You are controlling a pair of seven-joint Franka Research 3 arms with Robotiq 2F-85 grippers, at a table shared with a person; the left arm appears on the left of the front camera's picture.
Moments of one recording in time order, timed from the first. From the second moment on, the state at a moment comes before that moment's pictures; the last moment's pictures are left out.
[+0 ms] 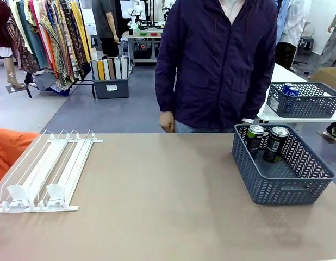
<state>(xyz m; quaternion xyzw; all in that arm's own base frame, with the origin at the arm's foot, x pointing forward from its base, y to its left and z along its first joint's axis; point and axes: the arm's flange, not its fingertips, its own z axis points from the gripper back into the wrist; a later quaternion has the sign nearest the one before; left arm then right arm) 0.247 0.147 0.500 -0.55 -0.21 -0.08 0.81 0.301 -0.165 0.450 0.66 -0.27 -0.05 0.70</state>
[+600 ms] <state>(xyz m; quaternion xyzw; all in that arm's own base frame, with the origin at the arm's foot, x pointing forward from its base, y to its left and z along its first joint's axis) 0.246 0.146 0.500 -0.55 -0.21 -0.08 0.81 0.301 -0.165 0.450 0.66 -0.27 -0.05 0.70</state>
